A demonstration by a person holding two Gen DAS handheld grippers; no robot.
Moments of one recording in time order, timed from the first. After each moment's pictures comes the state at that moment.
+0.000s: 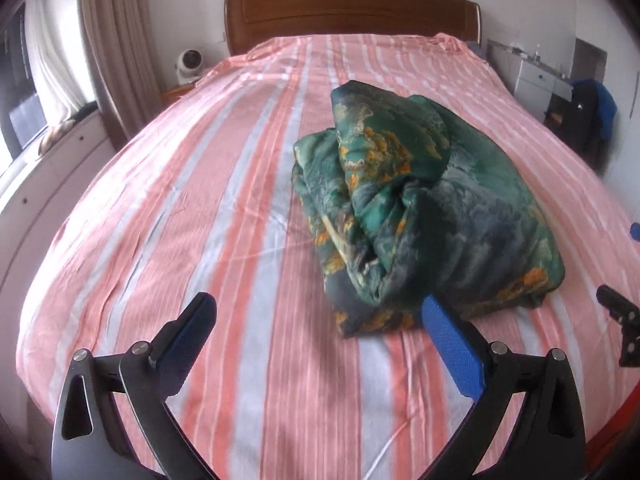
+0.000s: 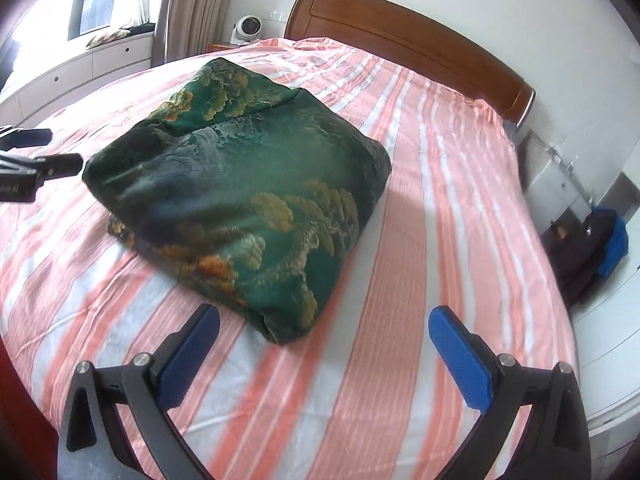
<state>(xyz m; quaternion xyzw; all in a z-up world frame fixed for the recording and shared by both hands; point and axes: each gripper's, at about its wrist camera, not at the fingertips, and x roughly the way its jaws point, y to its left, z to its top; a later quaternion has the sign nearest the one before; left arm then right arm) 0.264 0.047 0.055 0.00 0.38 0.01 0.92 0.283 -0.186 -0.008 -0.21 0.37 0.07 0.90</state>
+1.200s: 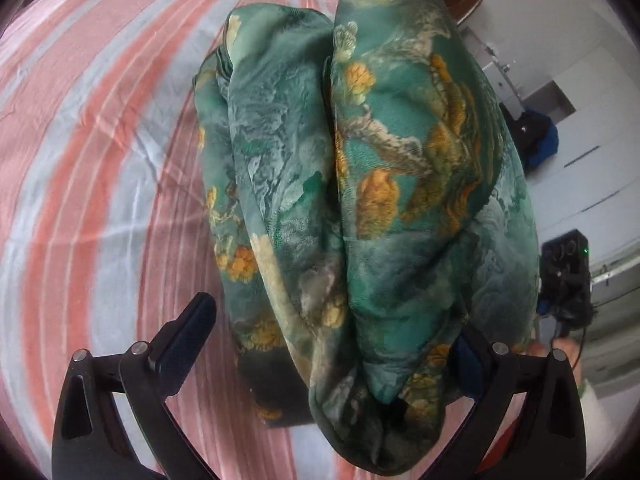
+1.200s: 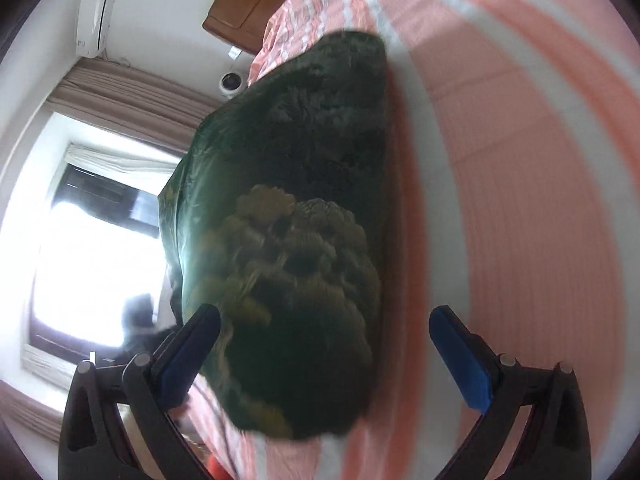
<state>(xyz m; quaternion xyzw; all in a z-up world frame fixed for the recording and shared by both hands) 0.387 0.096 -0.046 -0.20 0.52 -0.19 0.81 0.464 -0.305 -0.125 0.34 0.49 0.27 0.75</state>
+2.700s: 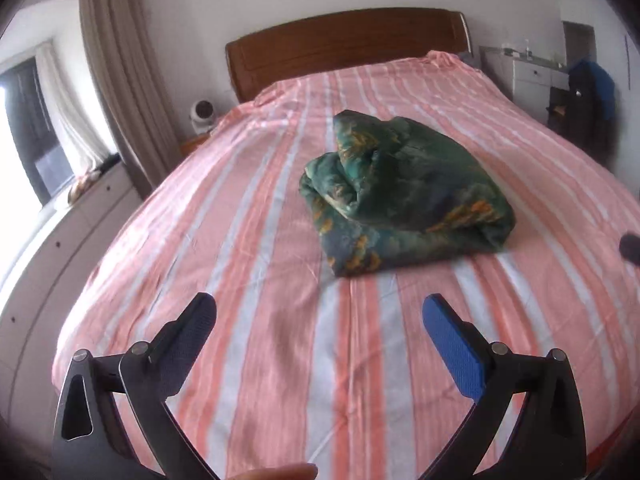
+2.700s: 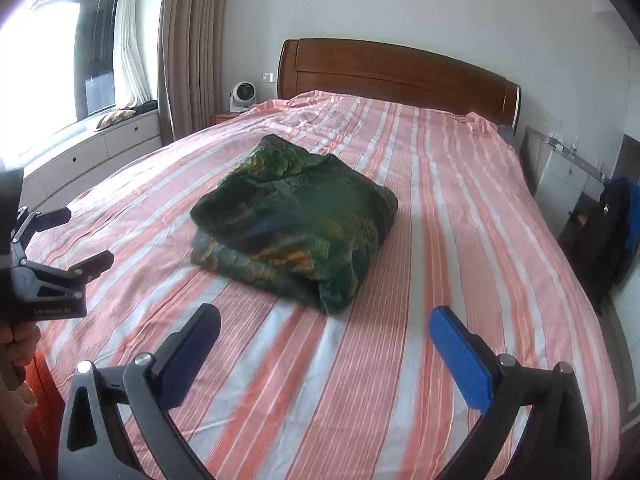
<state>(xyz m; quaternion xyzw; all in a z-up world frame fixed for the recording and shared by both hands) 0.189 -0.032 0.098 0.06 0.32 0.05 0.95 0.251 -0.248 0.047 -0.09 0.31 0.12 0.94</state>
